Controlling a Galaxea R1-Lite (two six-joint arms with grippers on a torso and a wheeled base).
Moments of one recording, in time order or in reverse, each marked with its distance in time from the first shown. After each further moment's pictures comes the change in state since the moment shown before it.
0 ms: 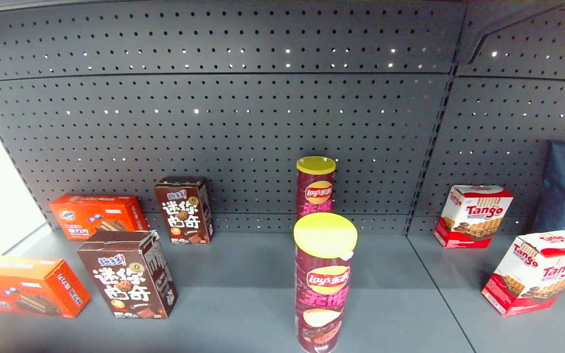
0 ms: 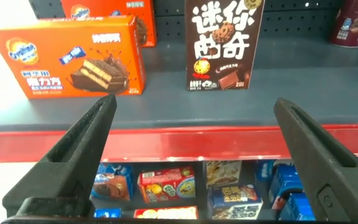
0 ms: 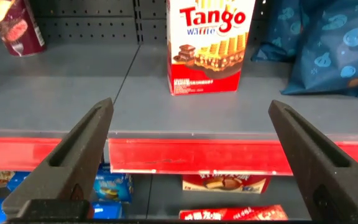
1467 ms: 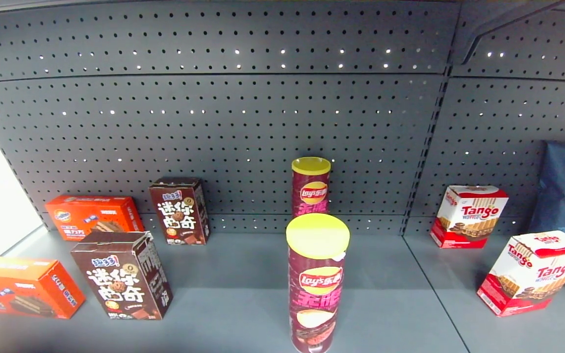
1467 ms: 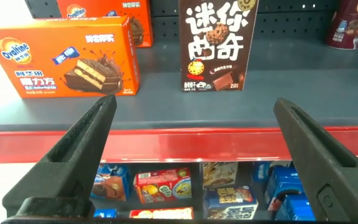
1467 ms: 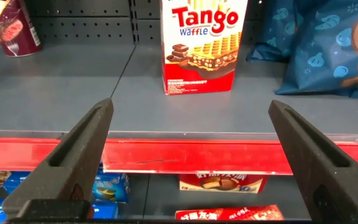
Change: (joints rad) left arm 0.000 0.000 -0.001 0.000 0.001 -0.004; right arm 0.000 0.000 0.000 0.000 0.000 -0.001
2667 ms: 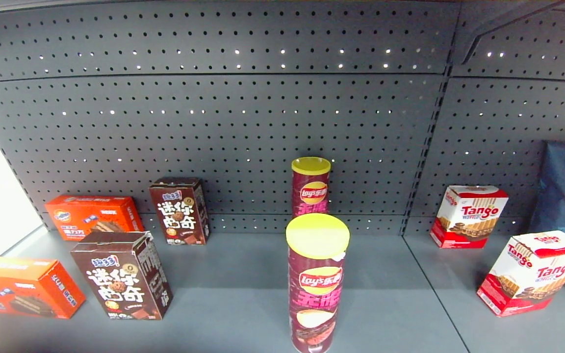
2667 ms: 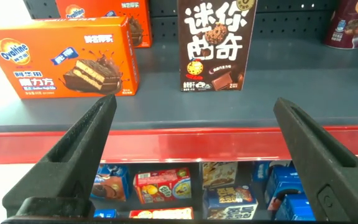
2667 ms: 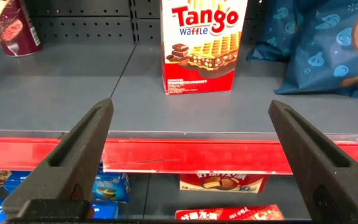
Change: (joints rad) left arm 0.000 0.000 0.000 0.000 -0.003 0.002; right arm 0.000 0.000 0.000 0.001 0.000 0.001
